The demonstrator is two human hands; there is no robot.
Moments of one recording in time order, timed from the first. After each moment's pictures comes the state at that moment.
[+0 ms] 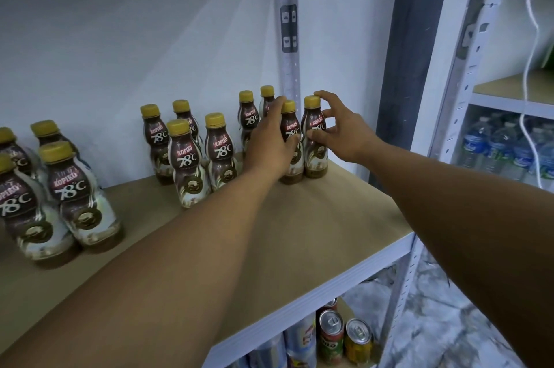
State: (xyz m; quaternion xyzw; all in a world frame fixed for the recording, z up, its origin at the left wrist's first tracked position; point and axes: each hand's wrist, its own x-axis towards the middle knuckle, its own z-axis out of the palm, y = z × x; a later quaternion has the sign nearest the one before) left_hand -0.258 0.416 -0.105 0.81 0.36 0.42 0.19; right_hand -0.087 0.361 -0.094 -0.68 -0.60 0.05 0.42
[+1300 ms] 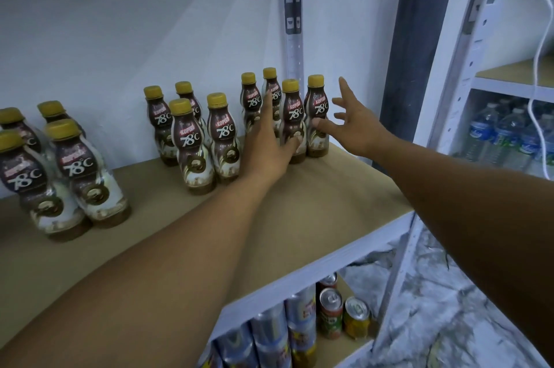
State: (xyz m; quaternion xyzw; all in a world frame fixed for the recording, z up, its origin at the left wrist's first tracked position) left_hand -0.276 0.400 -0.133 0.78 0.39 0.42 0.25; right_hand -0.089 0.342 -0.111 -0.69 -0.57 0.11 0.44
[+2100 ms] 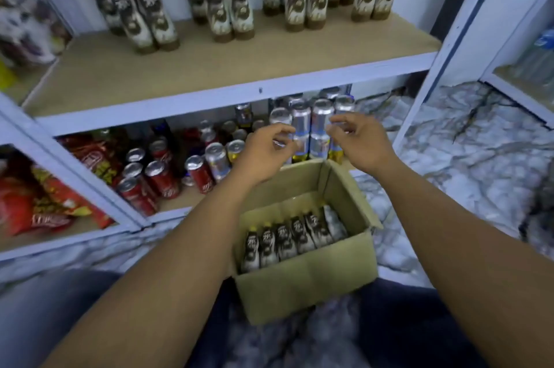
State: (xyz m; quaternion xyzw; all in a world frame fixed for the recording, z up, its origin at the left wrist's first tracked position) left_hand -0.563 0.067 -0.225 0.75 0.47 0.29 0.36; right_hand -0.352 0.022 -0.215 -0.70 -0.57 0.24 0.36
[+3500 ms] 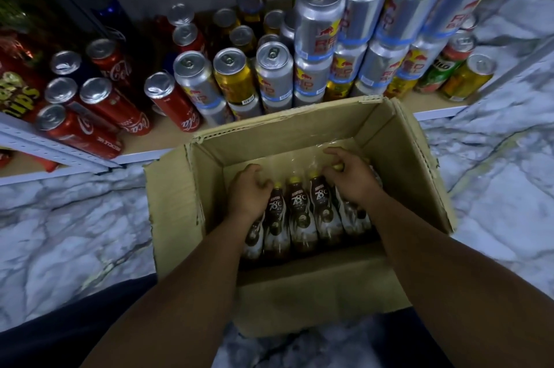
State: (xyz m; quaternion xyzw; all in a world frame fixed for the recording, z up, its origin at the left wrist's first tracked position) left_hand -0.605 0.097 -0.545 0.54 0.73 0.13 0.39; right_hand -0.374 0.091 -0.526 -0.70 -0.48 0.48 0.21
